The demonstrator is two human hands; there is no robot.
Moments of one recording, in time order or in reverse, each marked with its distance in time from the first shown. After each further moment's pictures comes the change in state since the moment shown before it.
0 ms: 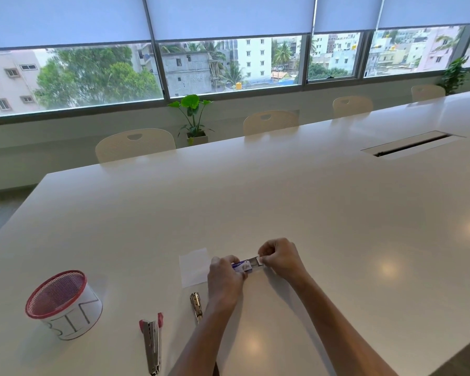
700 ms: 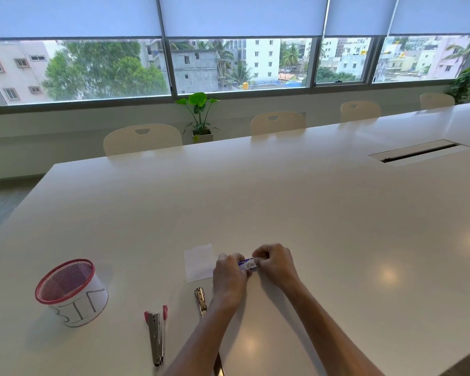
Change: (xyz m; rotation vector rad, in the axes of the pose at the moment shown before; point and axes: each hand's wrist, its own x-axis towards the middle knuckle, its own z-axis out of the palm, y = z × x) left_hand 0.002 -0.006 0.003 0.024 0.007 0.056; right_hand -0.013 -0.012 0.026 -0.036 0.034 -0.025
